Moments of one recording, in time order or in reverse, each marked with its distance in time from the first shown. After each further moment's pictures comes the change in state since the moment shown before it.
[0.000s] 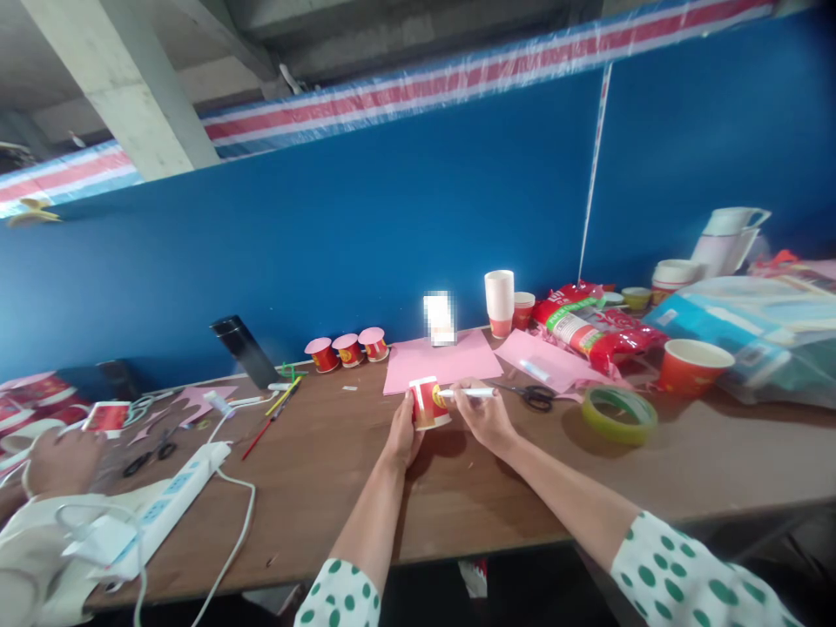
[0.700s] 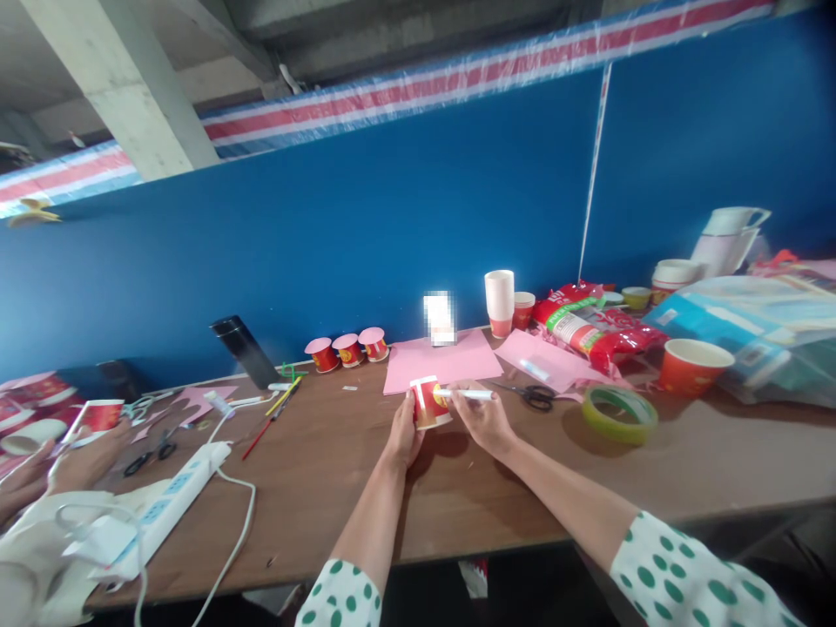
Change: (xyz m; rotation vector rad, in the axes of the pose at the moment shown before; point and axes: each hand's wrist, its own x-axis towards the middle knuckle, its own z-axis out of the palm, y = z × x) left_hand -0.002 0.001 0.003 0.021 0.023 -0.007; right_hand -0.004 0.001 0.002 0.052 -0.028 -0.008
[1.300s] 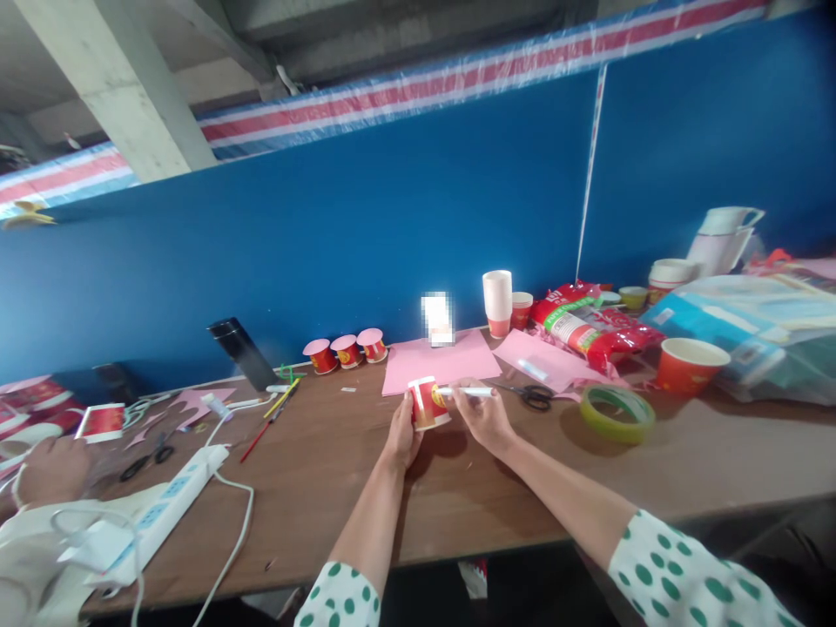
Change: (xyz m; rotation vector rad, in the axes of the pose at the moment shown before) left_hand 0.001 -0.001 -0.001 -0.011 -0.012 0.011; right_hand 0.004 0.002 -0.003 -0.078 0.030 -0.015
